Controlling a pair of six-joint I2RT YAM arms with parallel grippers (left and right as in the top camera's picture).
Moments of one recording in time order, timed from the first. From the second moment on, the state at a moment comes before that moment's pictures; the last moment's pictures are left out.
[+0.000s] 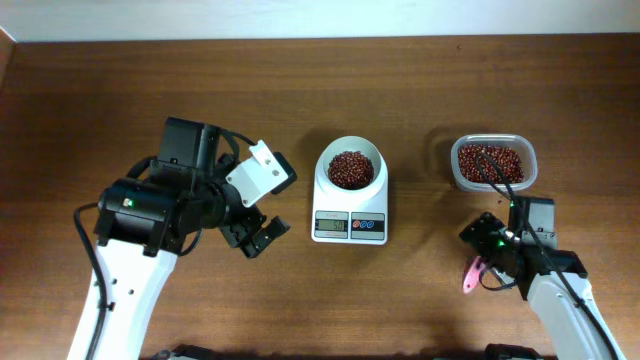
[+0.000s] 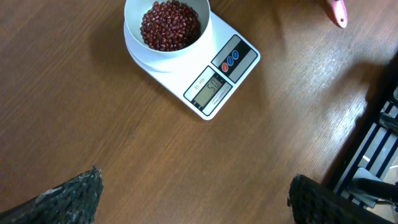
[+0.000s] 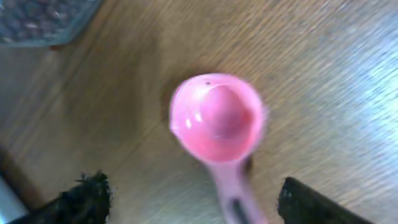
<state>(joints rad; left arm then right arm) -0.23 1.24 1.37 -1.24 0.39 0.63 -0.11 1.15 0.52 -0.55 -0.05 0.76</state>
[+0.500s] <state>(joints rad) -0.23 1.24 1.37 -1.24 0.39 0.63 -0.11 0.88 0.95 -0.82 -0.14 0.70</state>
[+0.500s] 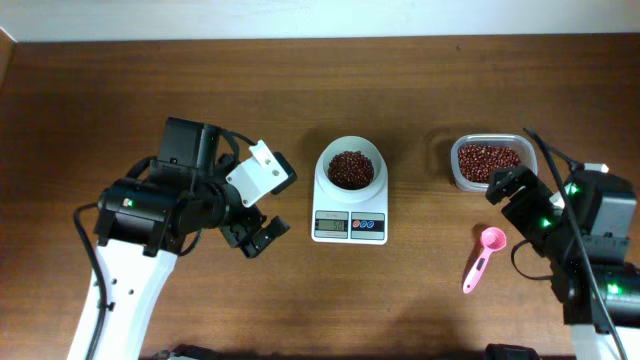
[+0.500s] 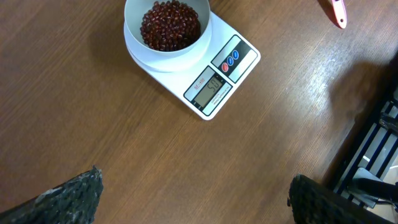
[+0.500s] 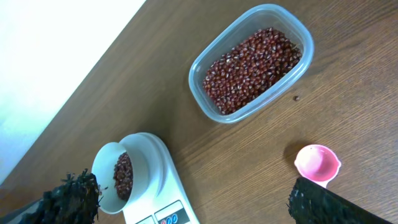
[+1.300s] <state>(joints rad) -0.23 1.24 1.37 -1.24 0.39 0.63 -0.11 0.96 0.95 -0.83 -0.13 0.51</state>
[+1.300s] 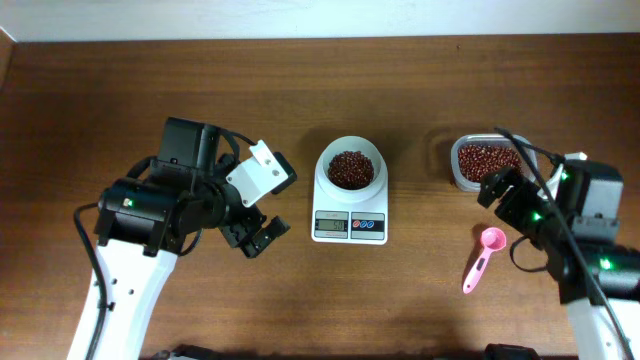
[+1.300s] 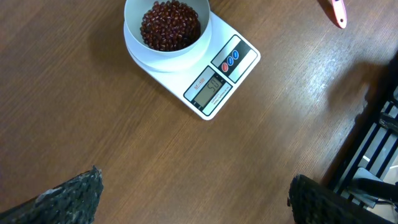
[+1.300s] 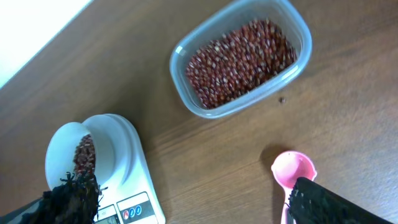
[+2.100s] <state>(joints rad) -0.23 1.24 1.37 -1.24 0.39 0.63 -0.07 0.26 0.38 -0.40 -0.12 0.20</state>
